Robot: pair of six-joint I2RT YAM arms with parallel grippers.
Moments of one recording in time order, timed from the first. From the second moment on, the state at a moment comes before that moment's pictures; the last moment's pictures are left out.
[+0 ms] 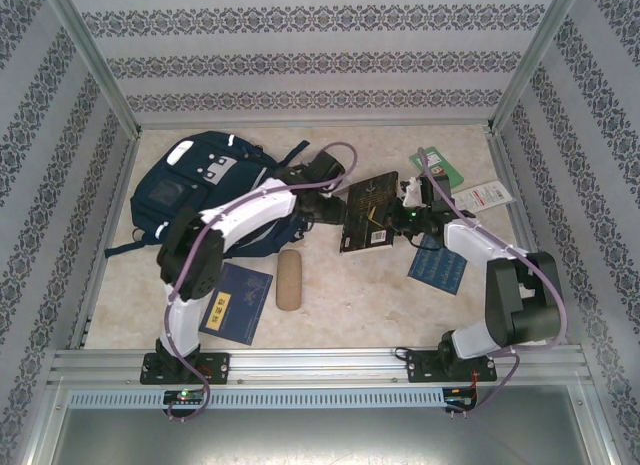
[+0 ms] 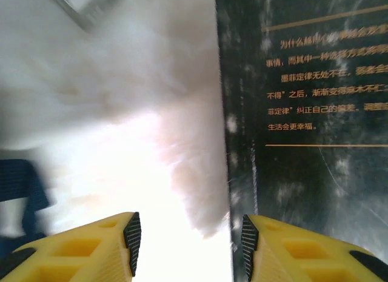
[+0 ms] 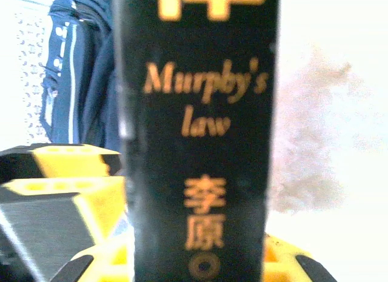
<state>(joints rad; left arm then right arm) -0.66 1.97 1.66 -0.77 0.07 -0.50 0.14 1.47 0.79 -0.16 -0.70 0.69</state>
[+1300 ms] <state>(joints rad) -0.41 1.97 1.53 -0.92 -0.29 -0.14 0.25 1.37 0.72 -0.09 -0.69 0.78</state>
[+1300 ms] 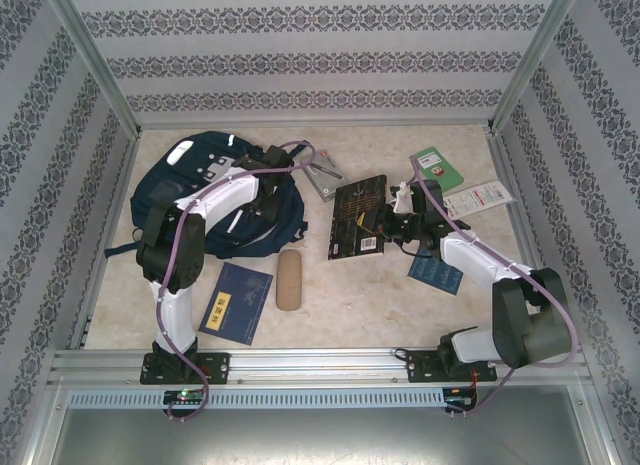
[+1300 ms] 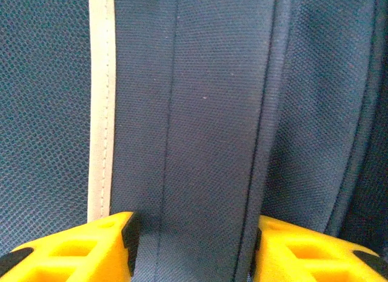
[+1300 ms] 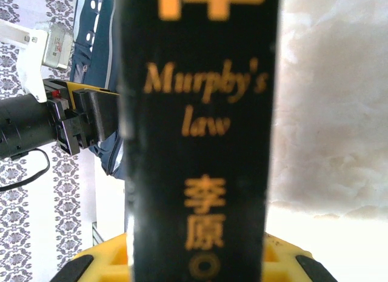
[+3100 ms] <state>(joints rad) -0.29 1.87 2.01 -1.23 -0.15 -0.20 0.69 2.30 1.50 0.54 -0.44 1.43</state>
